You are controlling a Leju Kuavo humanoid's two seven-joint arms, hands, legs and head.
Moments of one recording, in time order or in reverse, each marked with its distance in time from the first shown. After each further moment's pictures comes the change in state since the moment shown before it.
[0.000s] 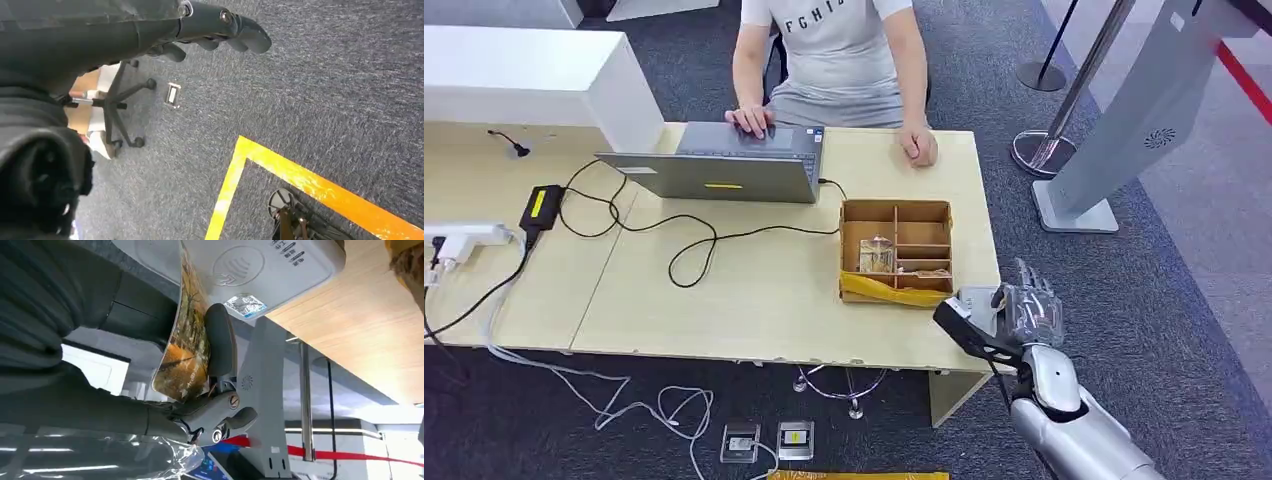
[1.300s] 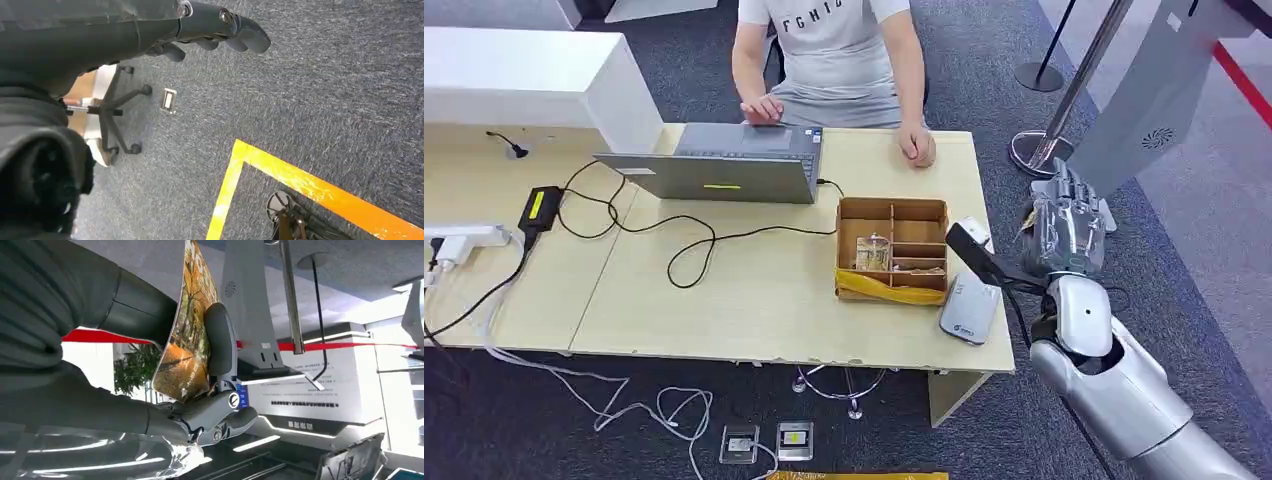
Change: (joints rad) left arm 0.005 0.007 -0.002 0.000 -0.017 -0.009 -0.019; right arm -0.146 -0.055 -0.092 -0.309 0.216 0.125 0.126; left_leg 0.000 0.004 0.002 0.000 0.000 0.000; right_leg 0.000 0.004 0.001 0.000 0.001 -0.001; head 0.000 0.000
